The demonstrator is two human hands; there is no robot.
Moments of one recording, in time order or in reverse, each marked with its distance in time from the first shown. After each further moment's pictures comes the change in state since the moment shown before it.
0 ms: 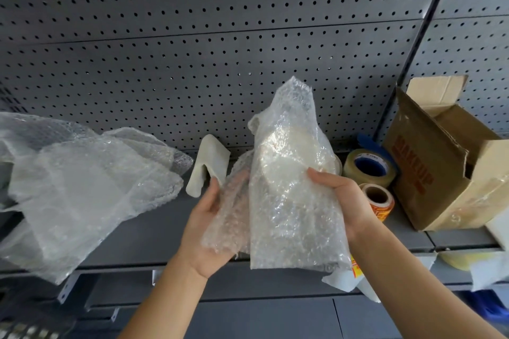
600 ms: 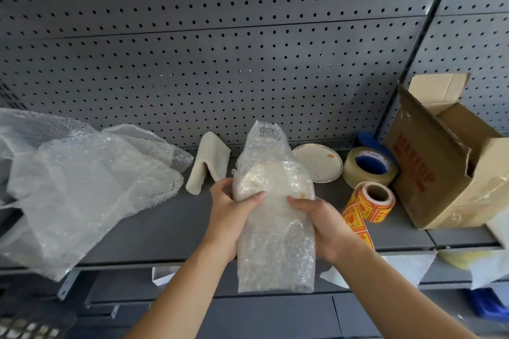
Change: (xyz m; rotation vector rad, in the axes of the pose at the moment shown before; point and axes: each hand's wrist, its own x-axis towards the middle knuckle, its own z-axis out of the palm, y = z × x) left_hand 0.022 -0.021 0.023 0.252 0.276 0.106; right_hand 0.023 0.047 -0.011 -0.078 0.020 0.082
